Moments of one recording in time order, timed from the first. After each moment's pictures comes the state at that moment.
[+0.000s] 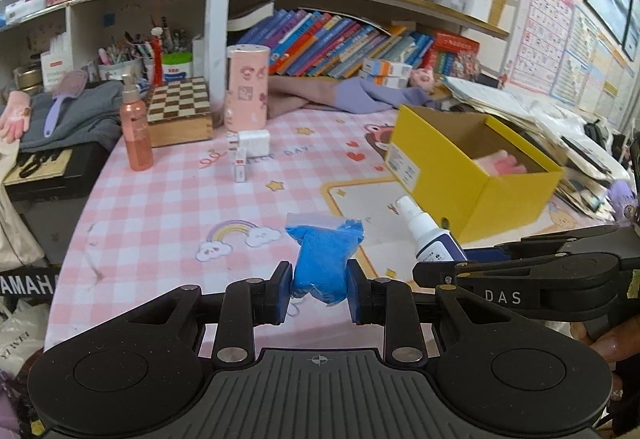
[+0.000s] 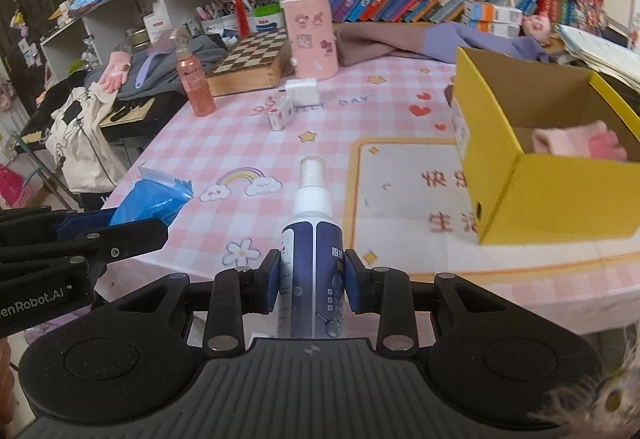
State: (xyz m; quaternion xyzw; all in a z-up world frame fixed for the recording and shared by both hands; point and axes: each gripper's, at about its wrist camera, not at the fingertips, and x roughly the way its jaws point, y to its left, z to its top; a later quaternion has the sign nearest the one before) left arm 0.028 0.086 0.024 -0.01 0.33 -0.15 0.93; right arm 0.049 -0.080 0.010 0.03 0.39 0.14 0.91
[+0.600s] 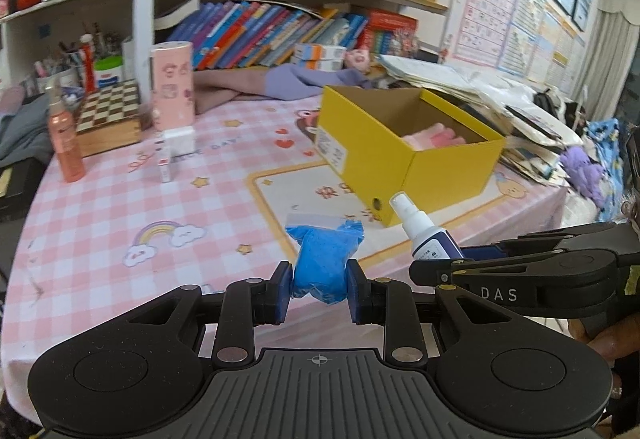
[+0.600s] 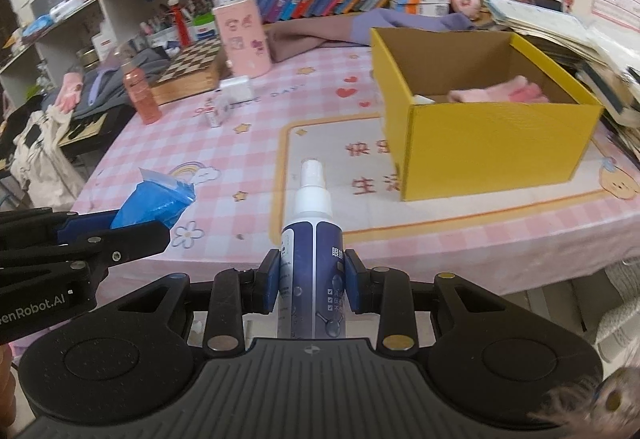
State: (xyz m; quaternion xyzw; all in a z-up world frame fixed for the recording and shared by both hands) left arm 0.027 0.039 0.019 0.01 0.34 -0.23 0.91; right arm 0.015 -0.129 0.008 0.06 0.40 0.06 0.91
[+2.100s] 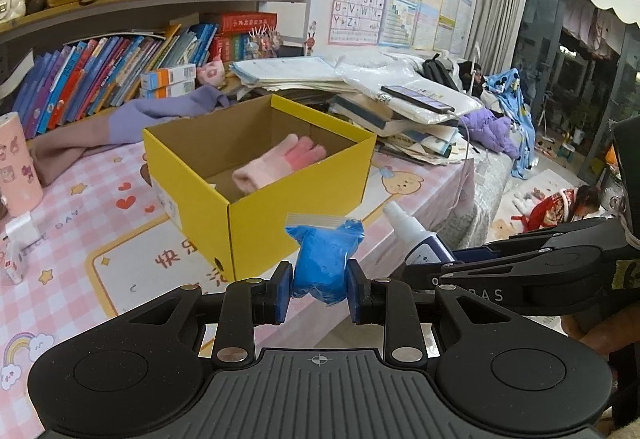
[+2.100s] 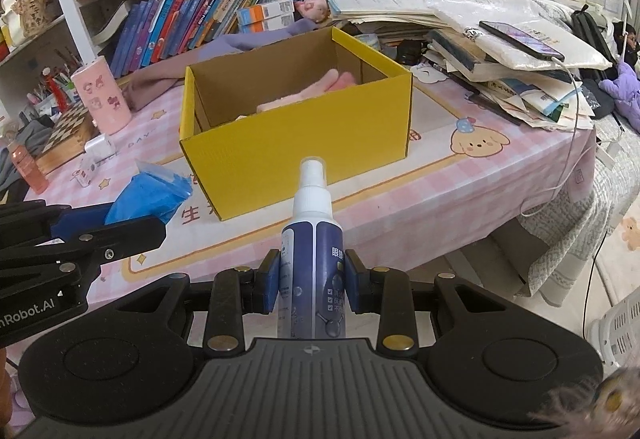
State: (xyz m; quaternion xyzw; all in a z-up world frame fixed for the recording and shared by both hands) left arm 0.052 -0.090 0.027 0.07 0.30 -0.39 0.87; right arm -0.009 -0.250 0.016 0.11 0.38 -0.09 0.91
